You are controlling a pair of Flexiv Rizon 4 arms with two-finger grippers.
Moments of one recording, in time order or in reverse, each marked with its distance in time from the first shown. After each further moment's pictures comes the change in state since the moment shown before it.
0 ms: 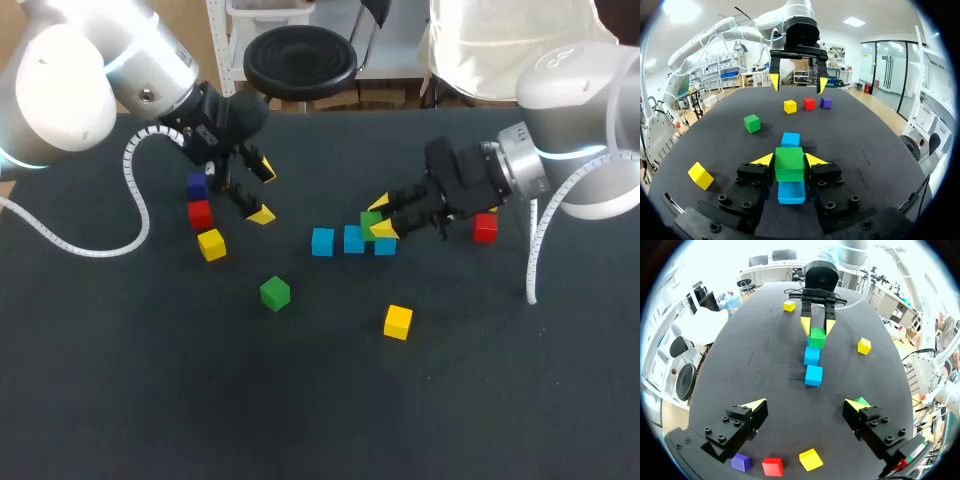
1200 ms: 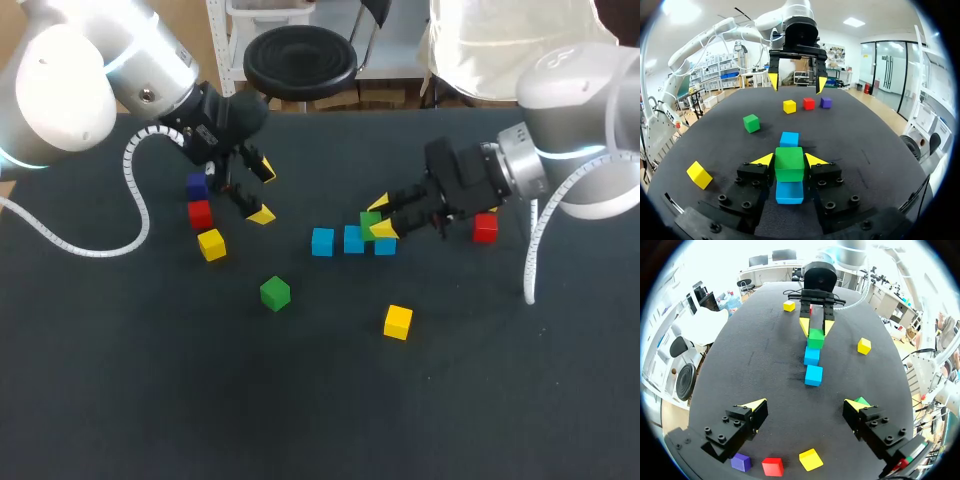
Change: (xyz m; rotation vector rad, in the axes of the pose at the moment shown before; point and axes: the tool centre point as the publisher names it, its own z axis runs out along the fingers) left arm 0.000 0.000 0.000 0.000 0.000 0.000; right arm 0.002 -0.002 0.001 -0.002 -0.006 0.003
